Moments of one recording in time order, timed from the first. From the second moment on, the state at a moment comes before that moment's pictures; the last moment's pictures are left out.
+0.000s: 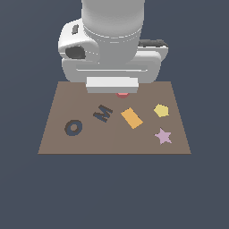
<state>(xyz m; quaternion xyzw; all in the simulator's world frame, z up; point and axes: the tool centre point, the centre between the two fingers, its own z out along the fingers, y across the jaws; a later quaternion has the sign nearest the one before) -0.004 -0.007 0.155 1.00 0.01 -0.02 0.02</state>
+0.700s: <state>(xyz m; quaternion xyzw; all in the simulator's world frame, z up) -0.023 0.002 0.134 1.00 0.02 -0.01 0.01</state>
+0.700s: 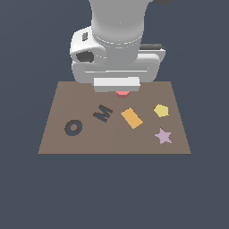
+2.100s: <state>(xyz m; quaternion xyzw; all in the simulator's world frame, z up) -0.093 0.033 0.049 1.00 0.05 0.00 0.00</state>
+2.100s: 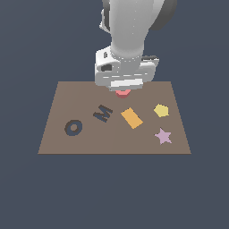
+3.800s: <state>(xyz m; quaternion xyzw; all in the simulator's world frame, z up) -0.080 0.035 0.031 1.00 0.00 0.00 0.00</state>
